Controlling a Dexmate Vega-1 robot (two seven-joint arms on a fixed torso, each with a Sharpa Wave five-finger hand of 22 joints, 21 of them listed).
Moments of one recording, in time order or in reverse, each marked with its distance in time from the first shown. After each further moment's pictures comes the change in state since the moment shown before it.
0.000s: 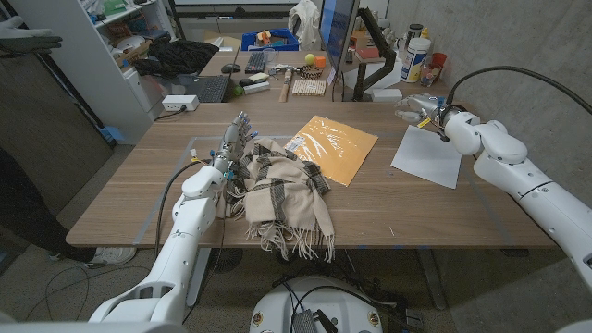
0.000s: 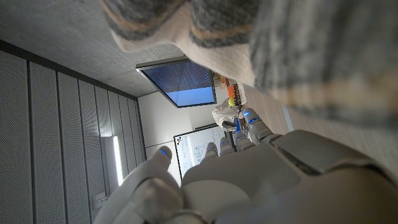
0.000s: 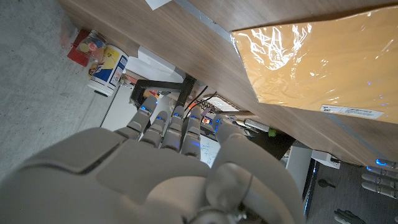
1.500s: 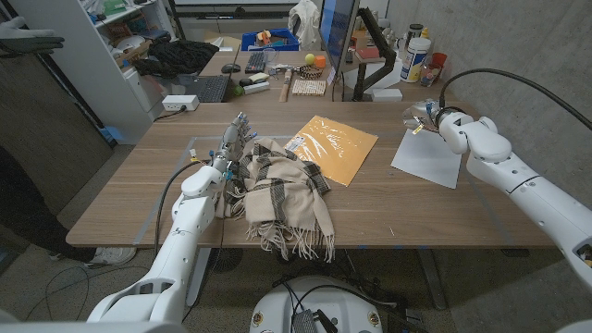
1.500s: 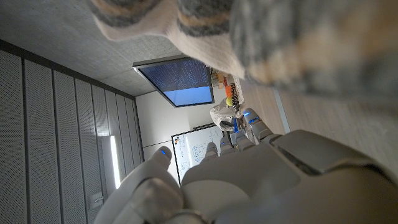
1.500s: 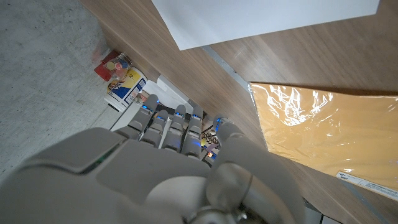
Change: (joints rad) left arm -0.017 0.002 -0.007 0.032 0.000 0.000 -0.008; left_hand 0.000 0.000 -0.008 0.000 0.000 0.000 0.000 0.000 0.001 0.000 0.000 0.000 0.000 0.000 0.000 0.000 0.000 0.000 0.000 -0.011 0.000; right arm 0.071 0.006 -0.100 0.049 -0.219 -0.094 0.134; right_hand 0.026 0.000 0.007 -0.007 0.000 0.028 -0.018 0.000 0.000 0.023 -0.012 0.000 0.000 0.014 -0.004 0.000 0.000 0.017 -0.004 0.000 0.000
